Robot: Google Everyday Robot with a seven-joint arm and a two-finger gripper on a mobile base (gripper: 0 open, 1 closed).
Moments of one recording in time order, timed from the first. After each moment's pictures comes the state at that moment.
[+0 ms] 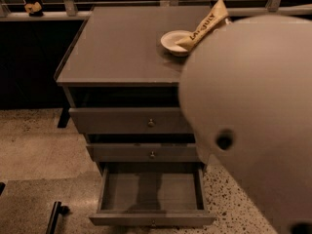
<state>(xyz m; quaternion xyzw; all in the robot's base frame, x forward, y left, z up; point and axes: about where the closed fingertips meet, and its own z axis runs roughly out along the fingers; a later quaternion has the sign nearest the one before) 0.650 -0.234 0.858 0.06 0.63 -0.12 0.76</state>
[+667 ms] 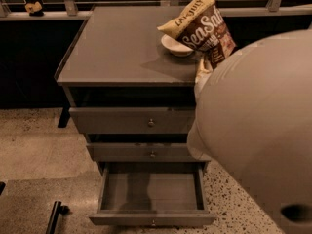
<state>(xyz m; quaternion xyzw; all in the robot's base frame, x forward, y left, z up) 0.657 -0.185 0.891 0.08 0.61 -0.01 0.79</state>
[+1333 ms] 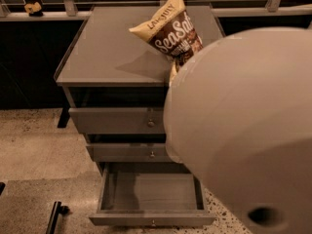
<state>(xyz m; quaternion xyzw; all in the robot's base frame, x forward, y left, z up) 0.665 -0.102 0.864 0.07 0.64 0.07 0.76</state>
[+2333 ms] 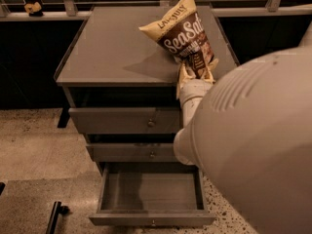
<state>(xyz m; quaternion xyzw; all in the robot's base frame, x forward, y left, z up) 0.652 -0.135 0.868 0.10 0.65 0.05 0.75</state>
